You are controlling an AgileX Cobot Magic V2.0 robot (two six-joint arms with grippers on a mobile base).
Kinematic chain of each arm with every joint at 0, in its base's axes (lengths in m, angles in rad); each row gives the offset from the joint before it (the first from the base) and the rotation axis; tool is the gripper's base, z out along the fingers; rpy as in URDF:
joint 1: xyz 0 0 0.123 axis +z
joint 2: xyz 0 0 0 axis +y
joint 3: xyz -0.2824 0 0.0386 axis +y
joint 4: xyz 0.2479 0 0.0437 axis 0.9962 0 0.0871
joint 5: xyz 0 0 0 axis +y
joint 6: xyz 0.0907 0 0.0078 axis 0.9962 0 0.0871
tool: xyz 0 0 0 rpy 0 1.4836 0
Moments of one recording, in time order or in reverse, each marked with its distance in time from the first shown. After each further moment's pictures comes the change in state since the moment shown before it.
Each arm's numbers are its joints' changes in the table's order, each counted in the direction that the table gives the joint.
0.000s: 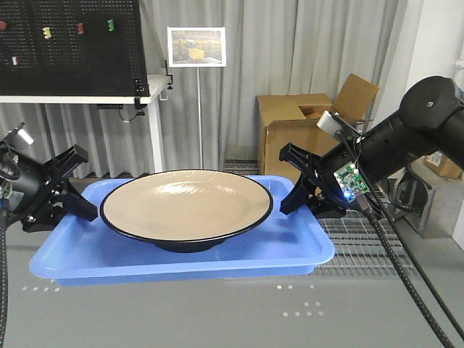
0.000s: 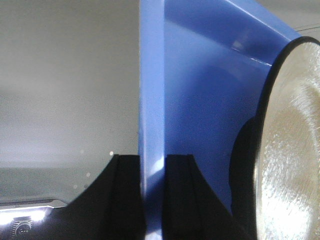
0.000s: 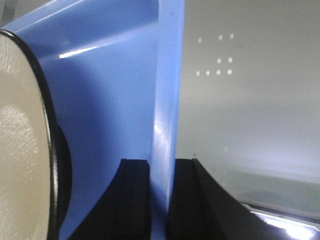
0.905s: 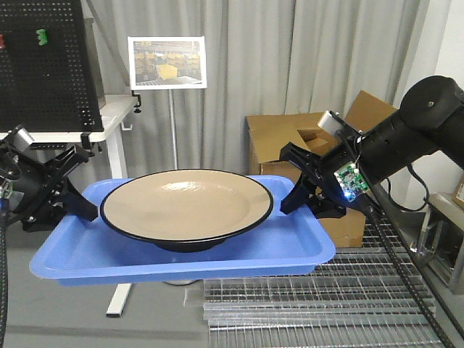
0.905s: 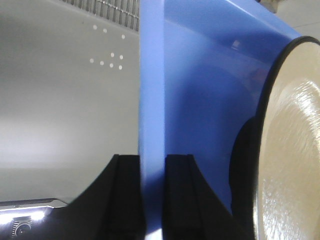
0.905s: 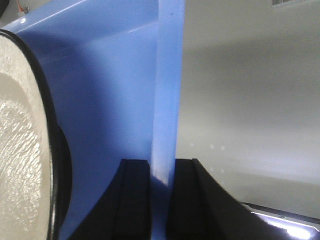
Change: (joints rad) left arm 0.000 0.000 0.000 0.000 0.000 0.000; right arm 0.000 0.000 0.000 0.000 -0.001 0.000
